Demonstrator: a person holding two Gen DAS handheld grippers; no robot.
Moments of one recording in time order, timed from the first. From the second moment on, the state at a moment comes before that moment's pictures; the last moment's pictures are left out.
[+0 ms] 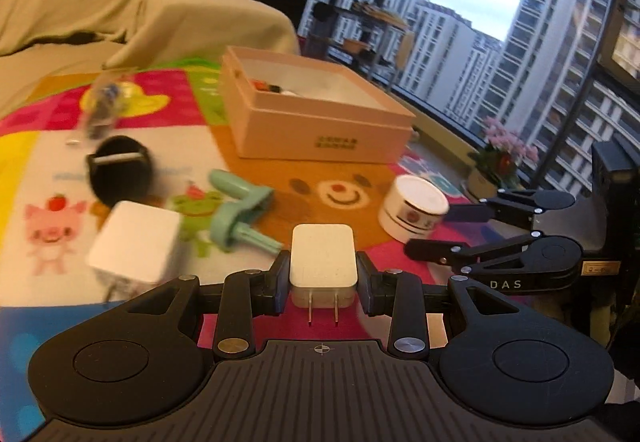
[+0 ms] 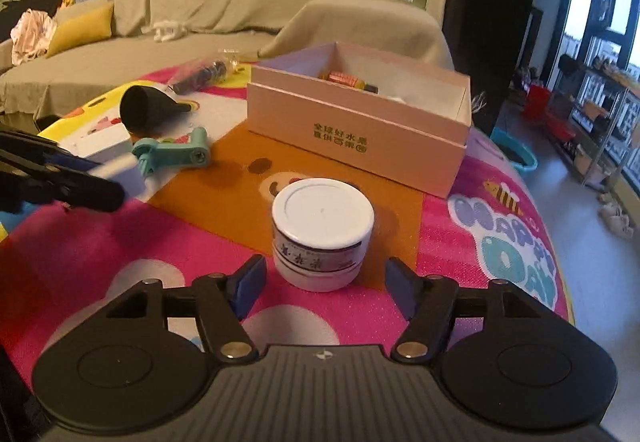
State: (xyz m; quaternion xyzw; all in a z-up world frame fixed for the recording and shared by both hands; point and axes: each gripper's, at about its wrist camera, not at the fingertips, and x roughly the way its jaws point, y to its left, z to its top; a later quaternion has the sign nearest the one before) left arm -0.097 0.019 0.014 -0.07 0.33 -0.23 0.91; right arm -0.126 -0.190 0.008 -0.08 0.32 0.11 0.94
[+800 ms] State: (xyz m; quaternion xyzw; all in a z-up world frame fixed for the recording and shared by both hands) left arm -0.101 0.024 0.004 -0.08 0.34 -0.22 0.91; right arm -0.113 -0.173 0.041 -0.08 0.28 0.12 0.95
